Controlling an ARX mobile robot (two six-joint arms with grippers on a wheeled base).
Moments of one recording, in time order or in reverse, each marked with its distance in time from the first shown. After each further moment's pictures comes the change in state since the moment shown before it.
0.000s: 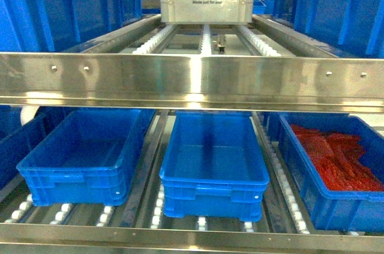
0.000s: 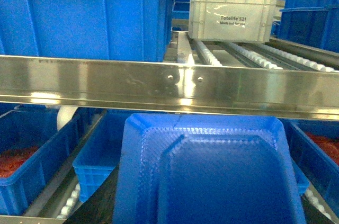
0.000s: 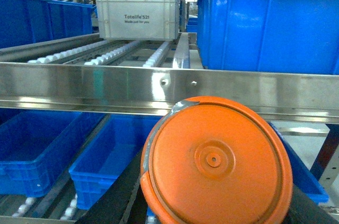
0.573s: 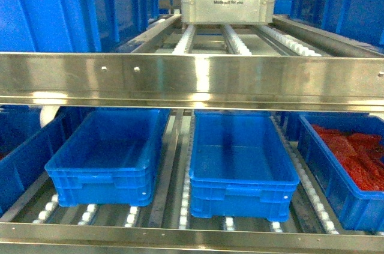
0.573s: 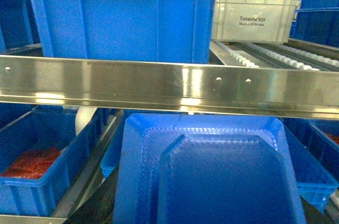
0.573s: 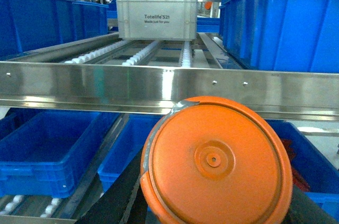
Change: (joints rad) left arm 0.000 0.000 0.000 -0.001 0.001 0.000; right arm 0.000 0.000 0.000 -0.002 0.000 0.000
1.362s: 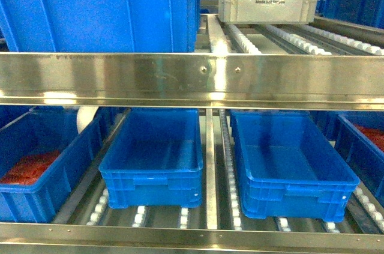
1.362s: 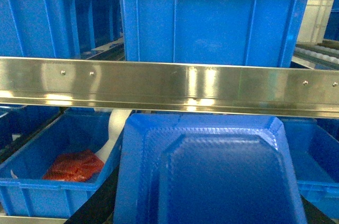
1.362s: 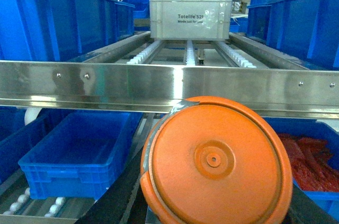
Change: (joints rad) left arm 0.000 0.000 0.000 0.002 -0.003 0.000; right arm 0.000 0.000 0.000 -0.001 -0.003 0.000
